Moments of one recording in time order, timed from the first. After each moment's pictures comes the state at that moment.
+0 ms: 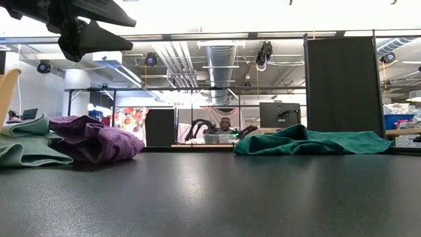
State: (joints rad) left arm -0.66 1.19 0.55 0.22 -0.99 -0.57; right arm 1.19 1.56 1.31 -1.19 0.08 1.37
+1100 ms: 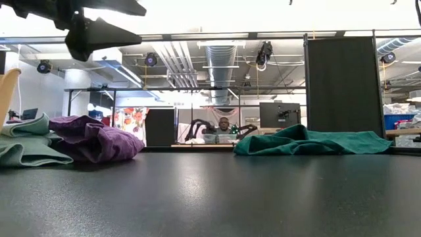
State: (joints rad) left arm -0.65 1.31 0.55 0.47 -1.01 -0.49; right arm 1.16 1.20 0.99 -0.97 0.16 1.37
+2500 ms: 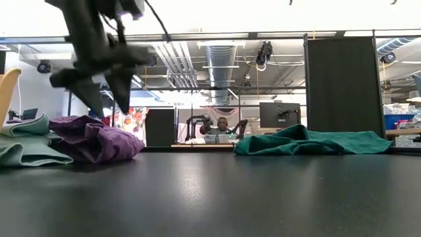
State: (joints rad) left arm -0.10 1.39 0.90 -0.85 -0.30 -1.30; right arm 1.27 1.57 1.25 -1.37 0.30 1.31
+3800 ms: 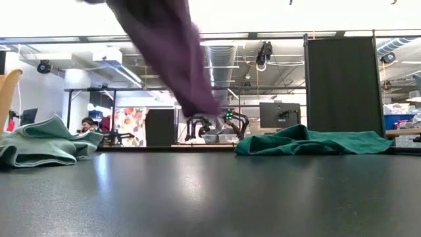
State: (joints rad) left arm -0.54 1.65 1.71 -1.11 -0.58 -0.94; right arm 1.32 1.47 1.24 -1.44 0.84 1.21
